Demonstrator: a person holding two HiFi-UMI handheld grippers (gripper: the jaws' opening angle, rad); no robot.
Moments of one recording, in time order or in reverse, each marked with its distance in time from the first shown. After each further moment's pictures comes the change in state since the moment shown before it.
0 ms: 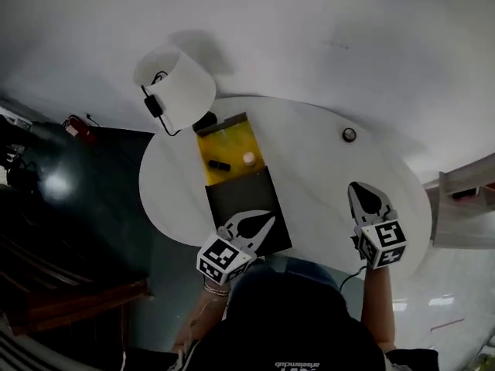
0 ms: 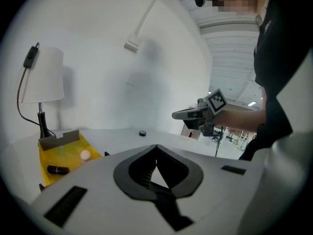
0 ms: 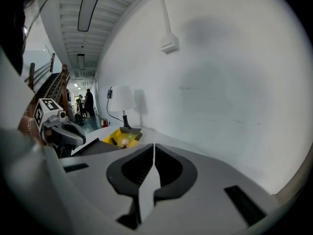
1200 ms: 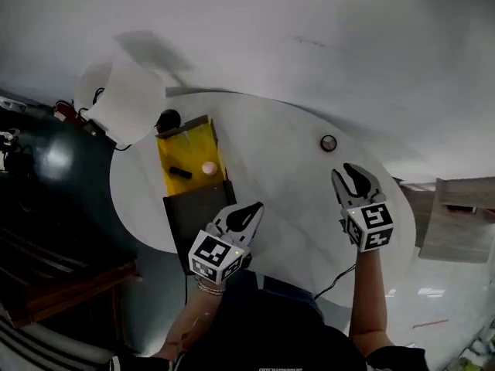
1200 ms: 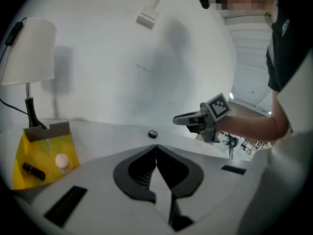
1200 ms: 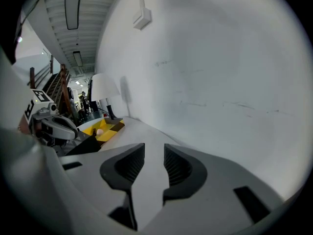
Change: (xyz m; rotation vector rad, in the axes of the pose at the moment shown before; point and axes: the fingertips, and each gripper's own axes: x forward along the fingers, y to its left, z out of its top) left arm 0.129 0.034 0.019 -0.168 0.071 0.176; right arm 0.091 -0.131 -0.028 0.022 0.111 0.077
